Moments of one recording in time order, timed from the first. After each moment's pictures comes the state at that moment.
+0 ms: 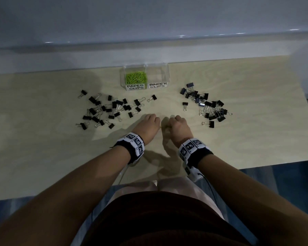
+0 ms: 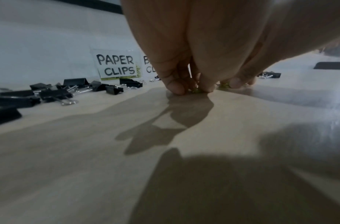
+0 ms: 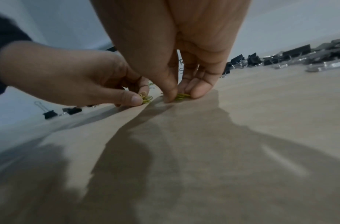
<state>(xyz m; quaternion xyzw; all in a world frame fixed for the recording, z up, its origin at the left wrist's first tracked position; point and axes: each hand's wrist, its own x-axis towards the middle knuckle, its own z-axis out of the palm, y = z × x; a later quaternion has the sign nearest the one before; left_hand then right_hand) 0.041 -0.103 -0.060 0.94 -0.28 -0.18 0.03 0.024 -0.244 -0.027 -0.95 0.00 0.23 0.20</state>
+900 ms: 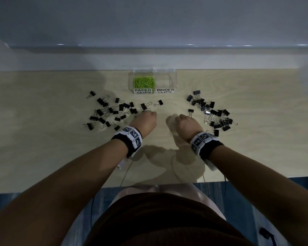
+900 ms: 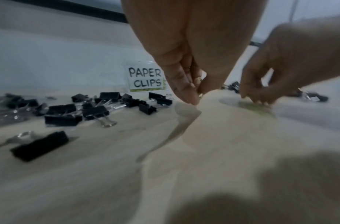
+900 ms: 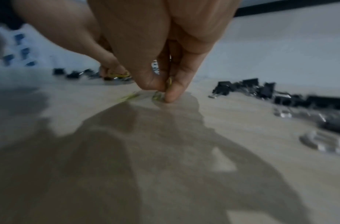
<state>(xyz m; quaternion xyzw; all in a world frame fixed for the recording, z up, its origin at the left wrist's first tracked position) 0.076 -0.084 -0.032 0.96 -0.17 -0.22 0.10 0.064 -0.265 -0.029 -0.96 -0.18 0.21 0.08</state>
